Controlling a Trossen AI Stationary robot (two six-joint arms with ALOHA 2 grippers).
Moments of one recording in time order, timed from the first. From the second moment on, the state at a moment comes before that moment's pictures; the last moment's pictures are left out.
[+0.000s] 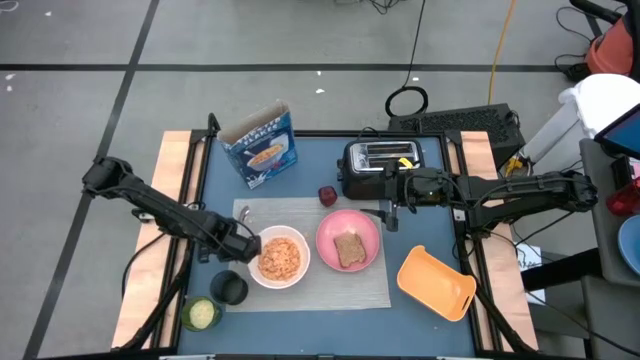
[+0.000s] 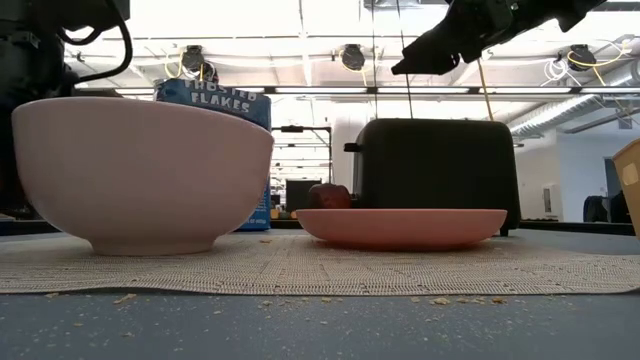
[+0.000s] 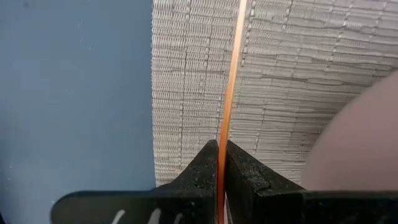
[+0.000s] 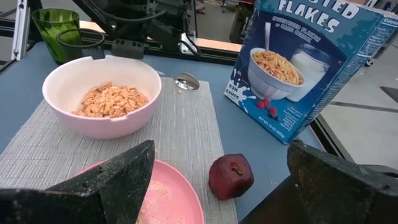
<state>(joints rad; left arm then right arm) -0.40 1.30 0.69 -0.81 0.08 -2.10 -0.04 1.00 0.65 0.00 0.08 -0.14</state>
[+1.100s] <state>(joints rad) -0.41 1.30 0.69 -0.81 0.08 -2.04 -0.04 1.00 0.65 0.00 0.08 -0.15</state>
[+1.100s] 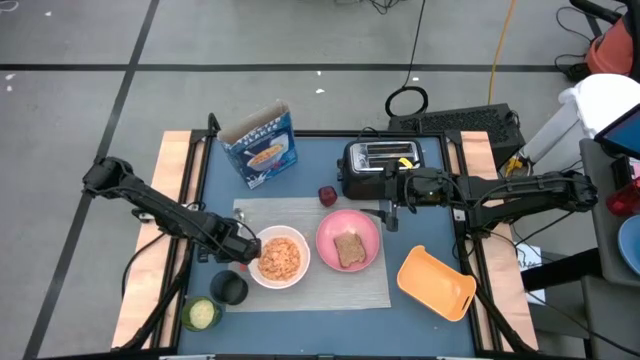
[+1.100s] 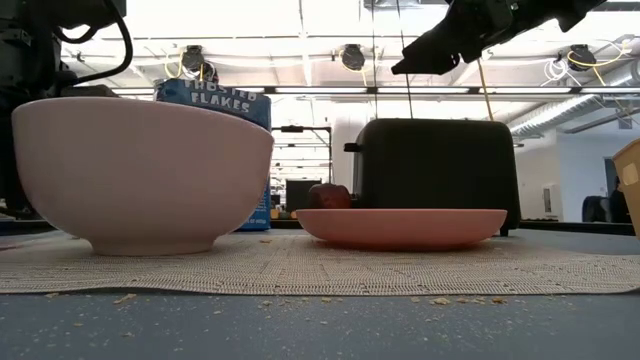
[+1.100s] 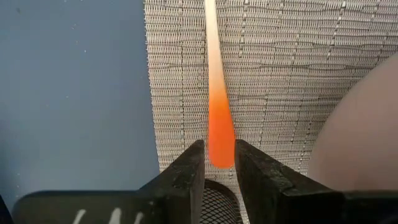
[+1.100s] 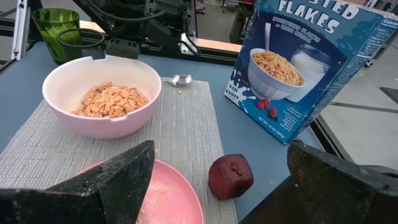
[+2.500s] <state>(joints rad) -0.41 0.69 0.69 -0.65 -0.40 -0.59 -0.04 1.00 0.65 0.00 0.08 -0.14</state>
